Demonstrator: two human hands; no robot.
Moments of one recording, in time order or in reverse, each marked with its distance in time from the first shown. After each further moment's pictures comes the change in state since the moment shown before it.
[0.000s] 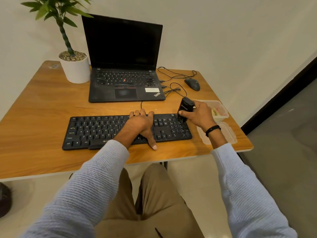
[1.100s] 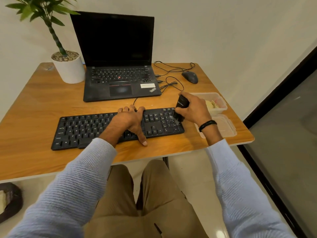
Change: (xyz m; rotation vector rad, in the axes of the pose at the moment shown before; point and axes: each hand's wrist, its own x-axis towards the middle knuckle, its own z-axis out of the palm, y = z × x) left_hand -0.007 -0.011 -0.004 -0.010 -0.014 -0.061; right_hand -0.006 0.003 0.000 -0.131 -0.026 -0.176
